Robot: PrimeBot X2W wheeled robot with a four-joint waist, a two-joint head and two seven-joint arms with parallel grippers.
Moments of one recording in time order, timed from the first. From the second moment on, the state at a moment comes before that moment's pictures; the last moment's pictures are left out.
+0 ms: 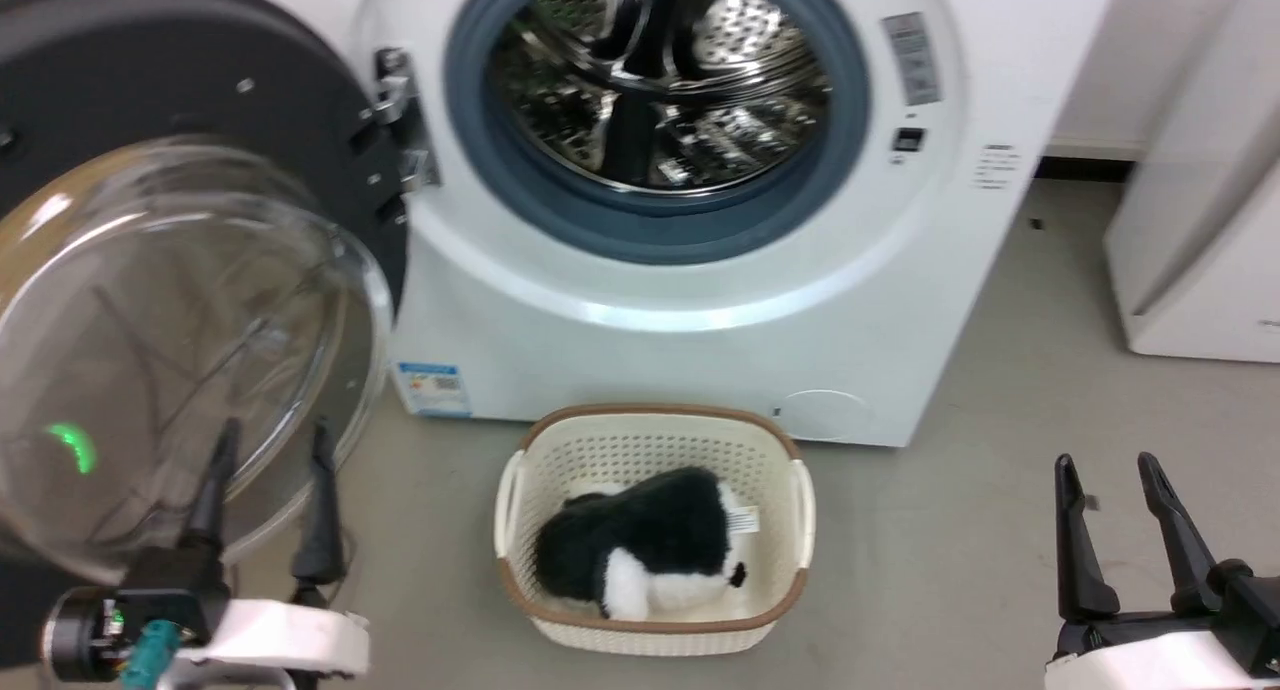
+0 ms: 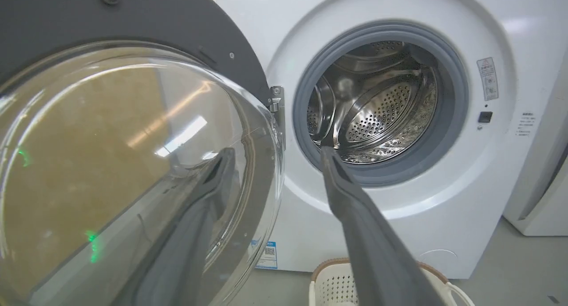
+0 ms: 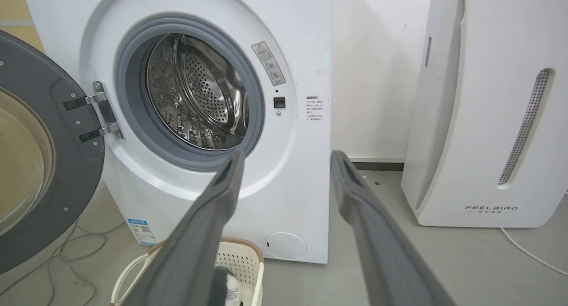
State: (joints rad) left arm -0.04 0.10 0.14 0.04 -0.07 -0.10 -0.26; right arm 0.04 -0.05 -0.11 0.04 0.13 0.13 -0.26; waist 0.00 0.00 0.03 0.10
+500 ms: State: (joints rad) left arm 0.00 0.07 0.11 0.12 -0.06 -0.10 -0.26; right arm 0.07 -0.05 -0.06 -0.06 0.08 0.13 -0.26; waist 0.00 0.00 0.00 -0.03
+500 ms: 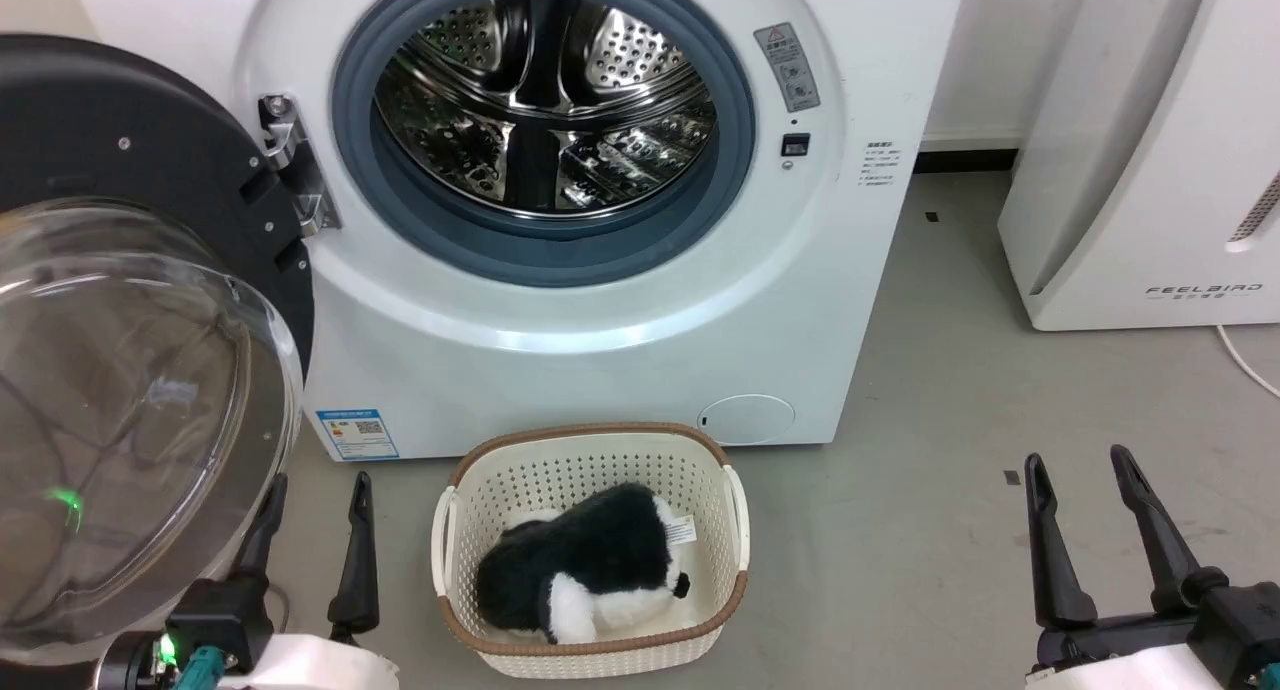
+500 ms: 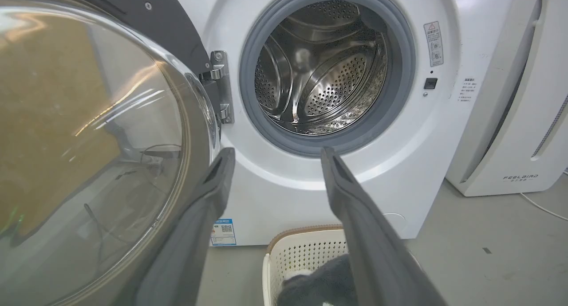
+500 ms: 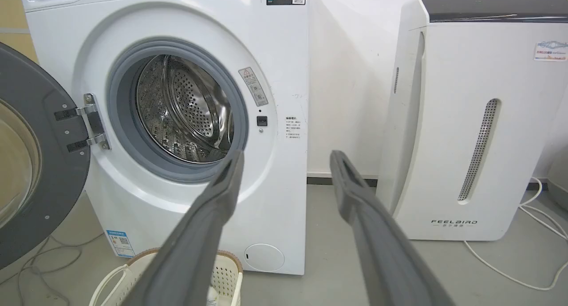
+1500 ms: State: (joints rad) left arm 0.01 0.07 0.09 0.11 -0.05 -0.09 -0.21; right arm 0.07 -0.05 -0.05 -0.05 0.08 0.13 -0.21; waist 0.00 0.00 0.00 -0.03
